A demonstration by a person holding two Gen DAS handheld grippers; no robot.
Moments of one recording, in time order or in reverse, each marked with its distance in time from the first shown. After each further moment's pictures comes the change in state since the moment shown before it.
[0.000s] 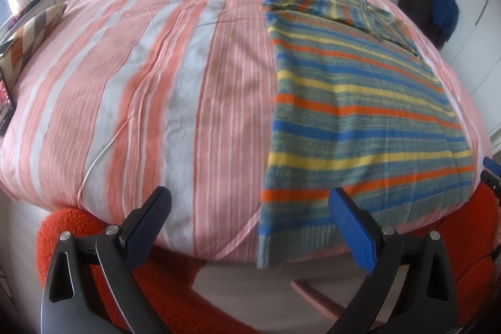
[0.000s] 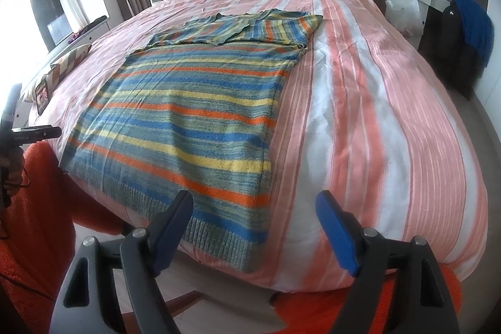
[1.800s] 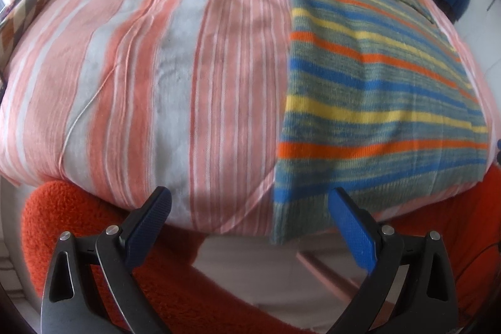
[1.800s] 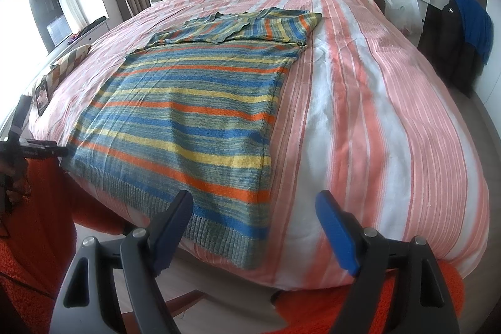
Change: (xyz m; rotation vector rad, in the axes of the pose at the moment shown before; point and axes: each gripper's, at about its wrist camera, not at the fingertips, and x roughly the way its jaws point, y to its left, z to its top) left arm 0.032 0.005 -0.017 0.009 0.167 0.017; right arm 0.000 -0.001 -0.003 0.014 0.002 0.001
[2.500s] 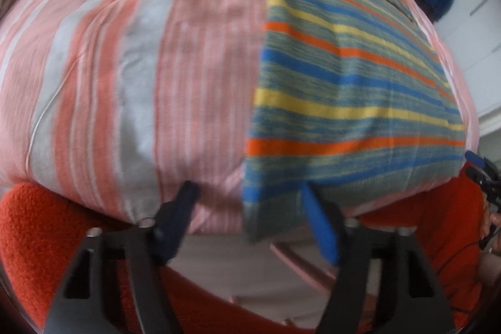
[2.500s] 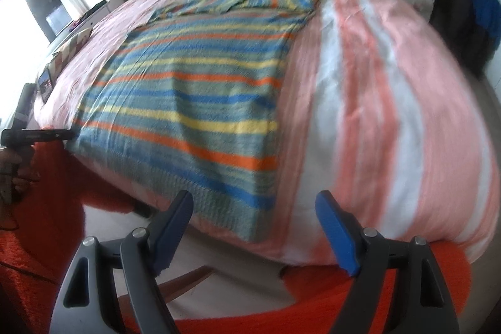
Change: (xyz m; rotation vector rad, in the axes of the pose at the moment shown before) left arm 0.010 -0.009 0.006 0.011 0.054 -0.148; right arm 0.017 0.001 -0.007 0.013 0.175 0.082
